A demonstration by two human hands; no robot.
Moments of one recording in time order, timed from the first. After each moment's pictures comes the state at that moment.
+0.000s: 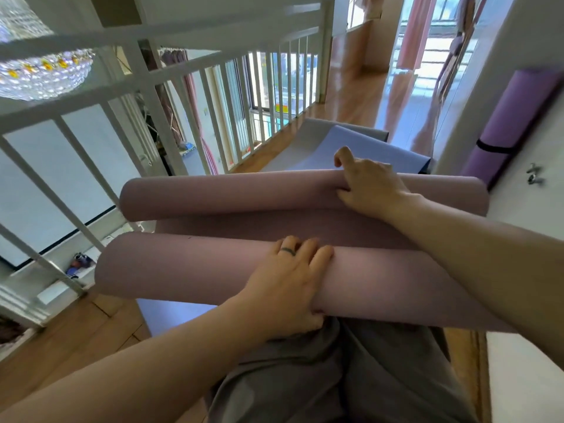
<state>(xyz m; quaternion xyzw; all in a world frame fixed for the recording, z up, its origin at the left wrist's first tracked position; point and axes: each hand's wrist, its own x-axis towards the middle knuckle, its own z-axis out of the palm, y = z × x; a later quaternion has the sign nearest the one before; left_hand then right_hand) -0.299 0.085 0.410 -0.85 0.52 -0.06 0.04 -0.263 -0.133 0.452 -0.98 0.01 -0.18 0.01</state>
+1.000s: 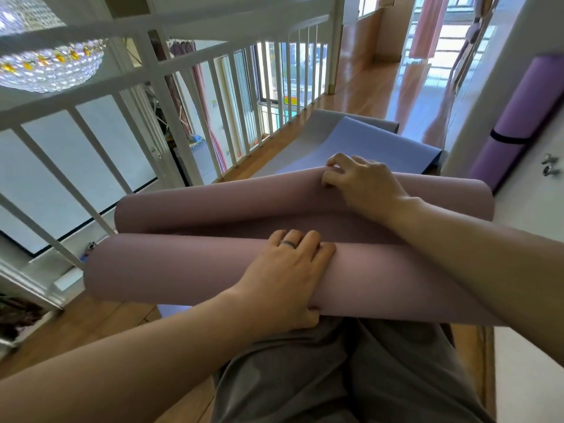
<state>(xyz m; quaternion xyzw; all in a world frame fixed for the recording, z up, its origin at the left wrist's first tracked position) -0.317 0.102 0.425 -0.85 0.52 -0.06 0.07 -0.271 -0.118 0.431 -0.96 -0.12 -0.25 -0.09</state>
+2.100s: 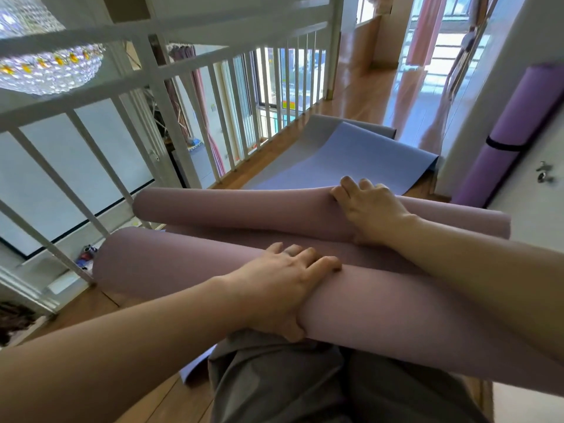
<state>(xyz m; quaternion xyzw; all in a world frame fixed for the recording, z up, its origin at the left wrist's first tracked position) -0.302 0.105 0.436 -0.81 0.58 0.05 0.07 -0.286 -0.114 0.423 -0.97 -0.02 -0.02 -0.25</state>
